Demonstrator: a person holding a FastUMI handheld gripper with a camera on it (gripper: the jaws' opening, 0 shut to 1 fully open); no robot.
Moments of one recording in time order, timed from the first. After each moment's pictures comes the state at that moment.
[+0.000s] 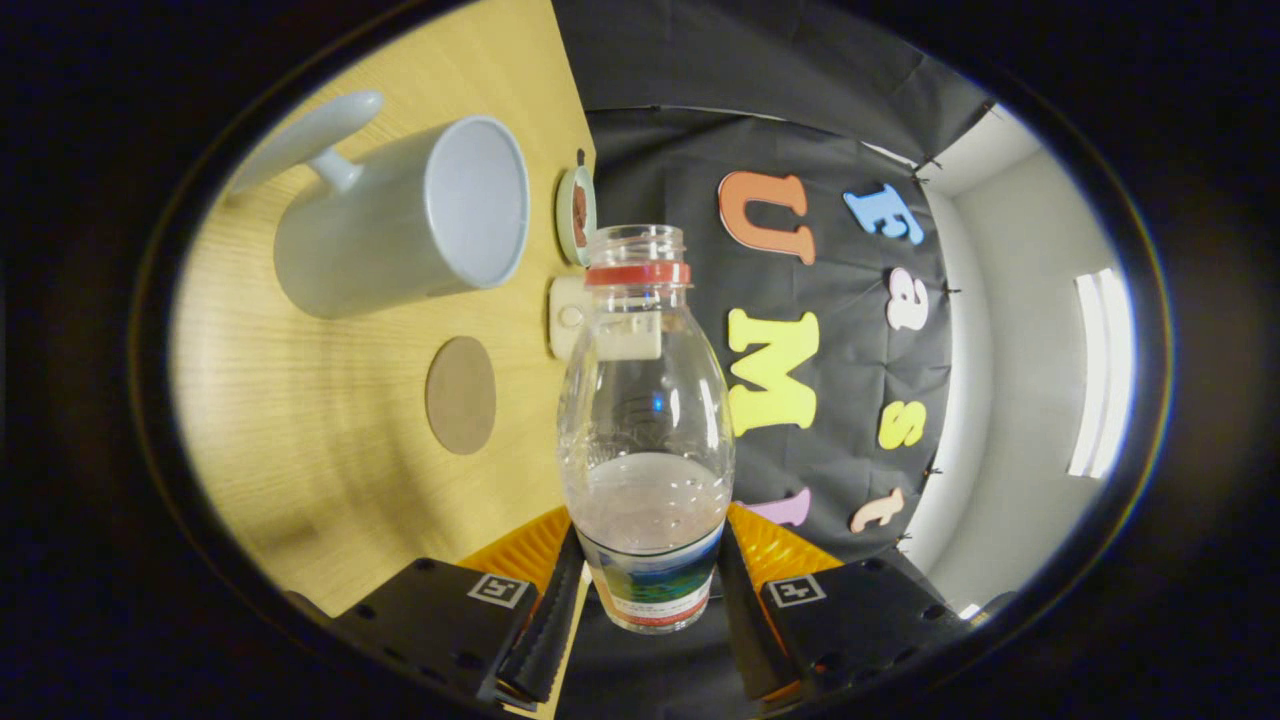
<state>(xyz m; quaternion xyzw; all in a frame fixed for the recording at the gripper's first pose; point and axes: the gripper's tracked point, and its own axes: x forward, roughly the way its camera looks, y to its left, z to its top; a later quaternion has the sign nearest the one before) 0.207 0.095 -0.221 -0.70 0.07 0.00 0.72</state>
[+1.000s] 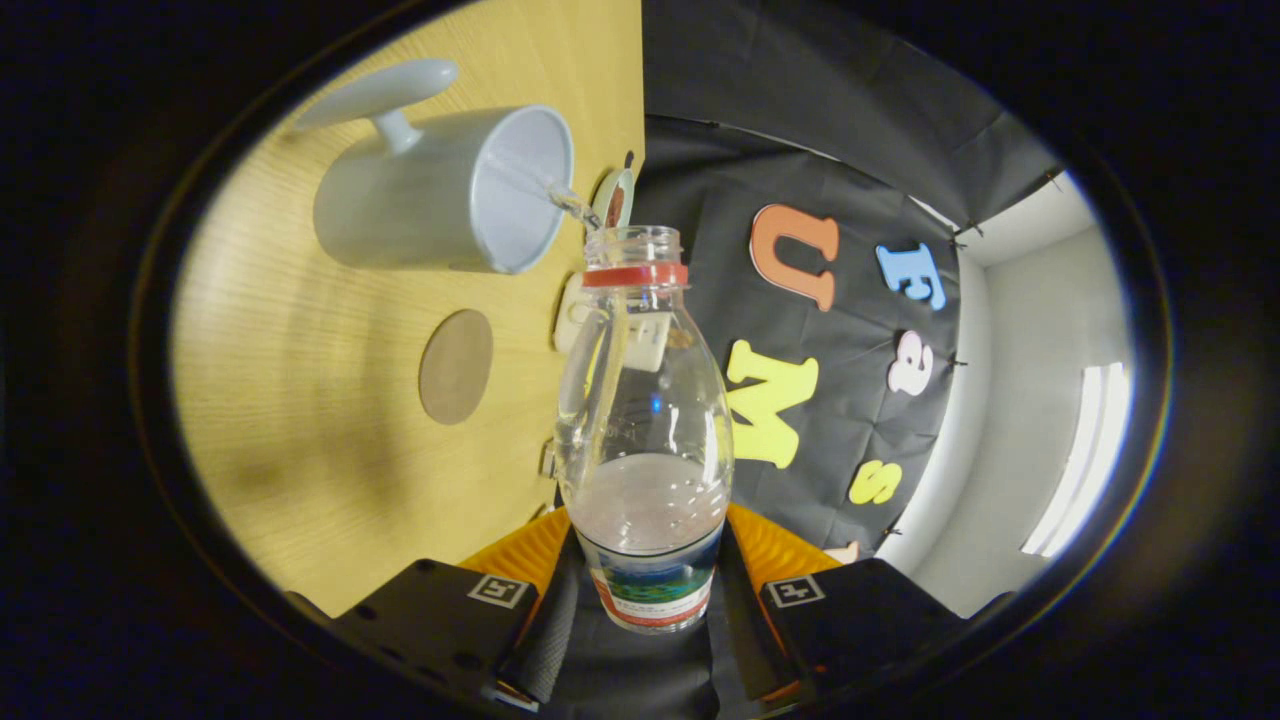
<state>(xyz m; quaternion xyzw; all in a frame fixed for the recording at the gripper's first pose) 0.206 0.104 -0.201 -0.77 0.06 0.02 0.64</state>
